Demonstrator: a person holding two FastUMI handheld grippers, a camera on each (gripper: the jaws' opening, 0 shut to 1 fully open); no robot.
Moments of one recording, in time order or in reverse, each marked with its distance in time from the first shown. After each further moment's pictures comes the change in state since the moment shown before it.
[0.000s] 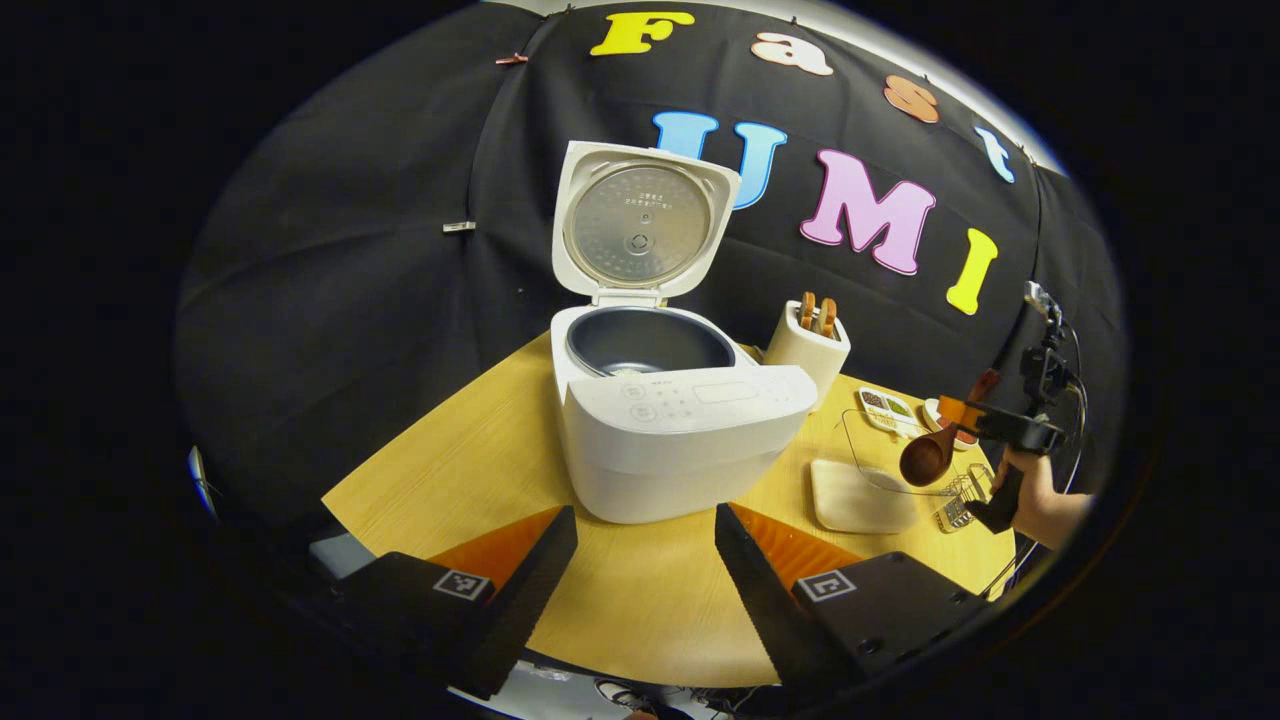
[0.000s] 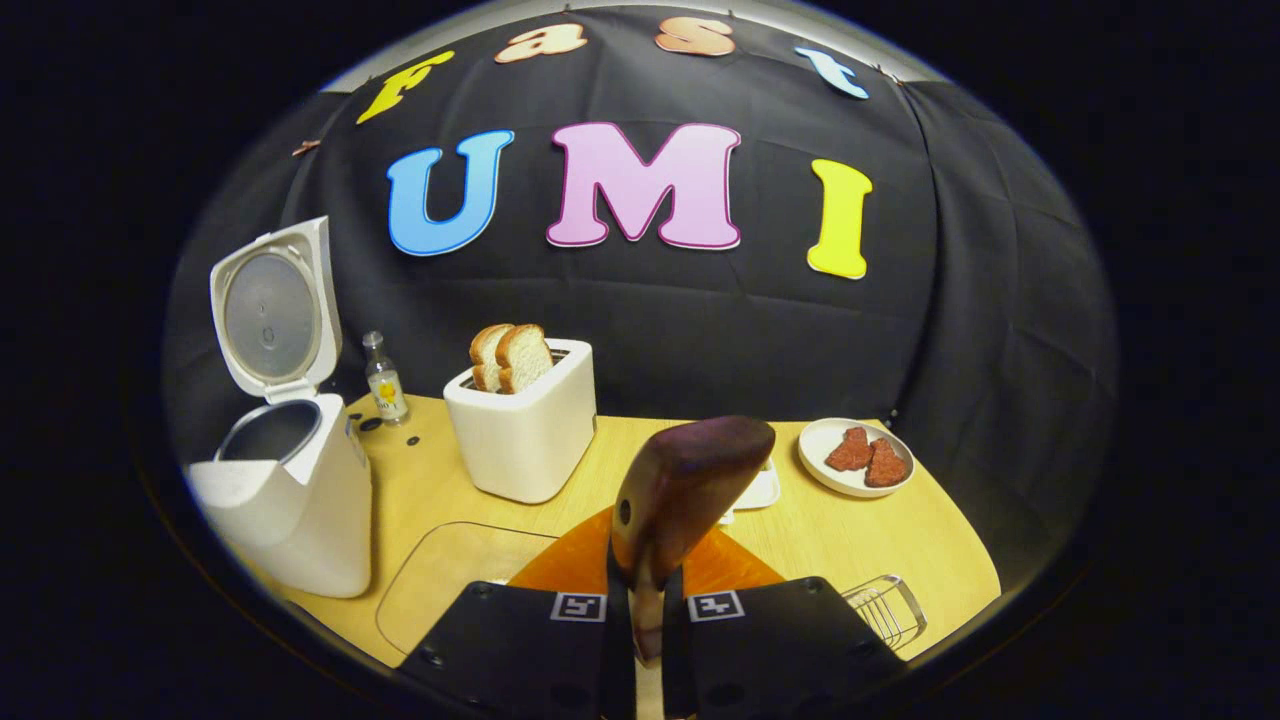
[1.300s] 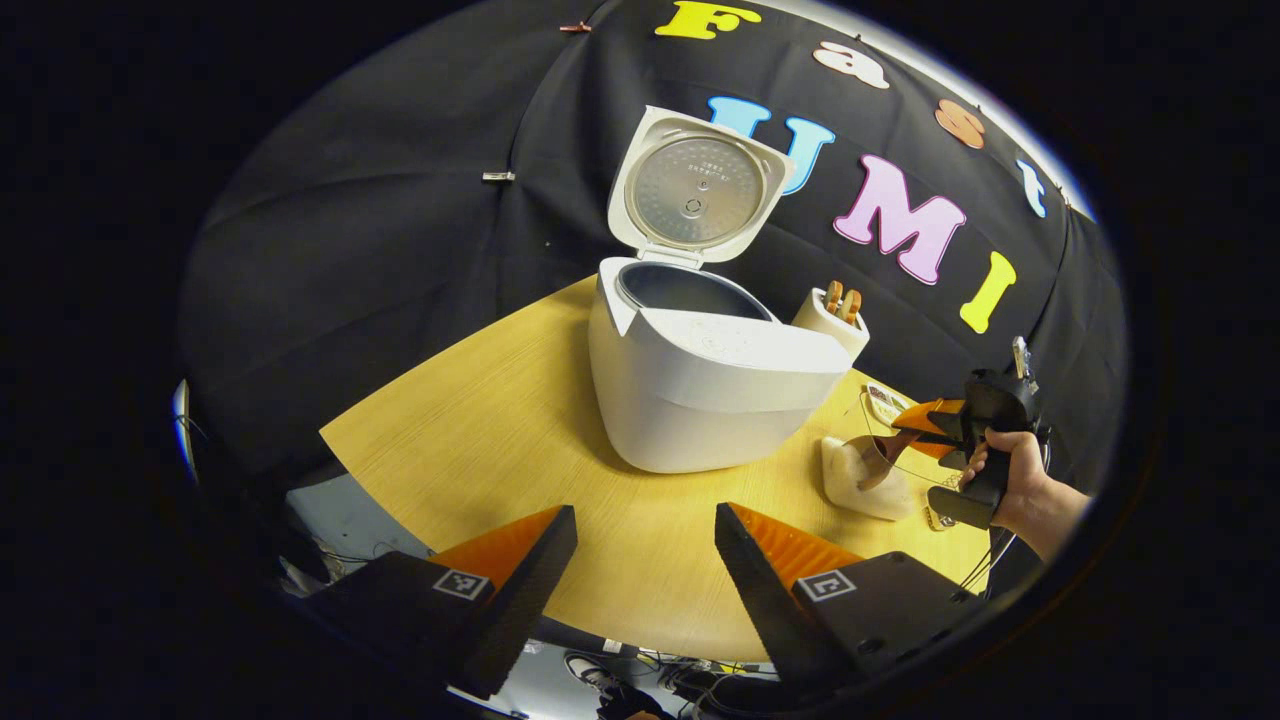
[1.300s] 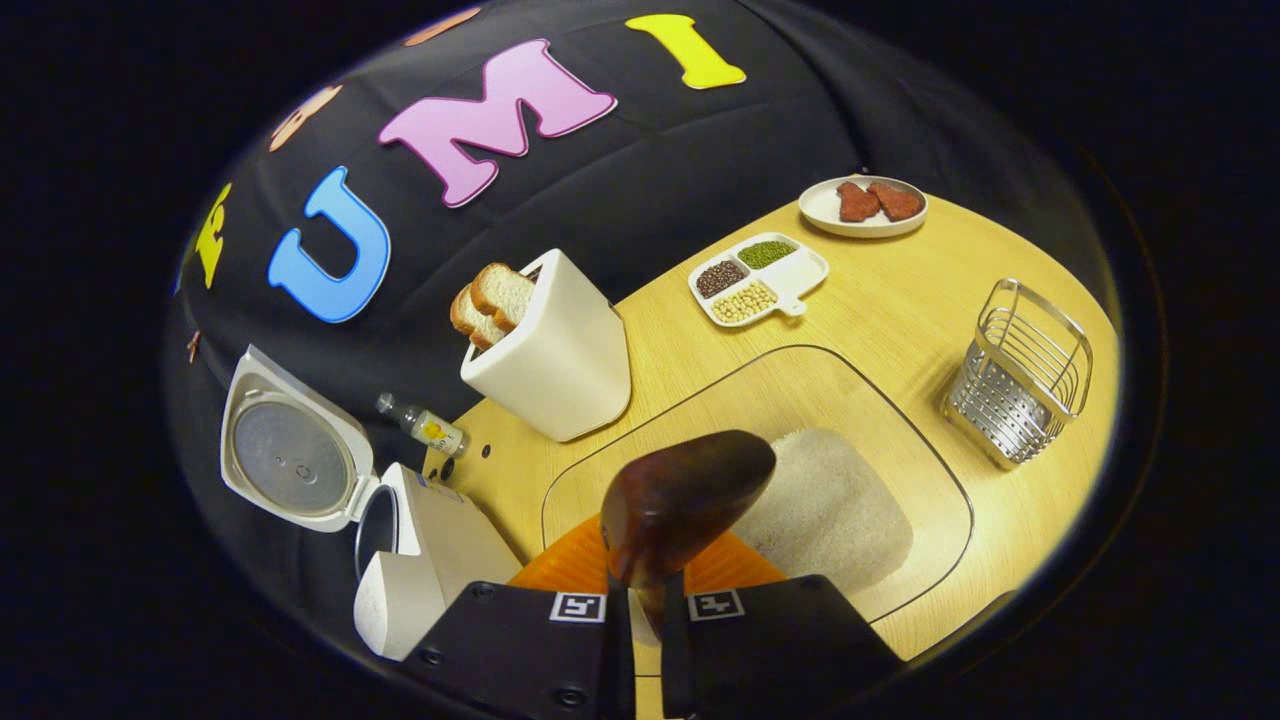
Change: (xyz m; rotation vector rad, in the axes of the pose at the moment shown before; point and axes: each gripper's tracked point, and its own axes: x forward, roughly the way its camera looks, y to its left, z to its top) left arm -0.018 0.035 -0.045 -0.143 0.061 -0.001; right arm -0.026 0.080 -0.062 0.735 0.395 0.042
